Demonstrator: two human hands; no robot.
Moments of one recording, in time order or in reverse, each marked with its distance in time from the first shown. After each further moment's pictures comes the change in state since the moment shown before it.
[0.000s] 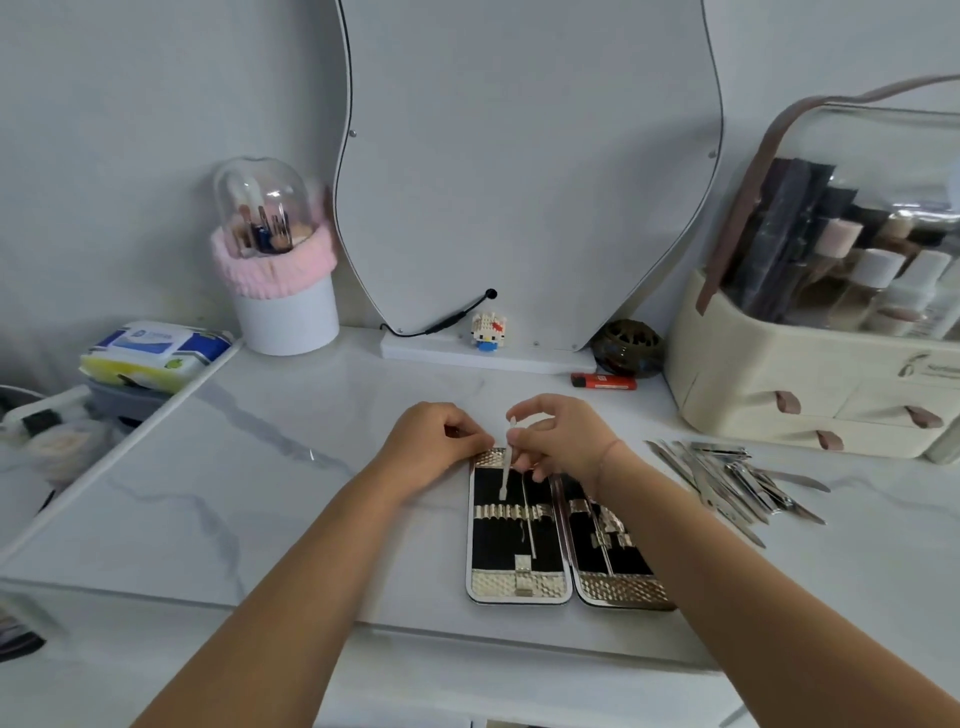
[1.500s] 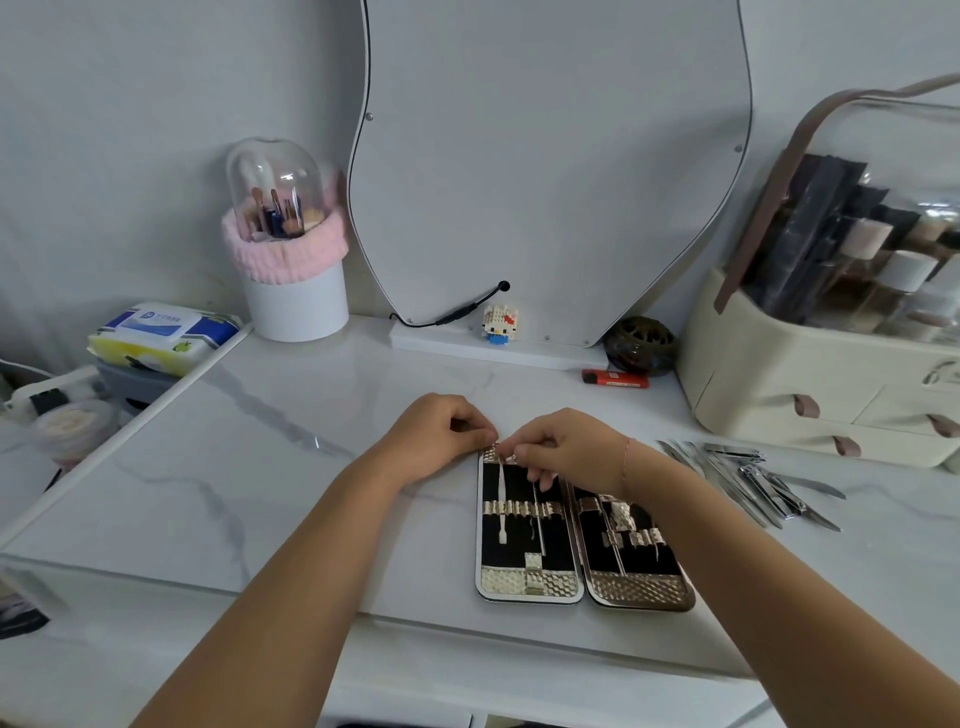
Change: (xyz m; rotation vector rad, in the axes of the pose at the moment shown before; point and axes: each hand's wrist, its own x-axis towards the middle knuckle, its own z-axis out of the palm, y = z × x) left_hand 0.003 -0.007 -0.006 -0.017 -0.095 0.038; right_hand 0.005 0.005 -0.005 -0.606 -0.223 -0.174
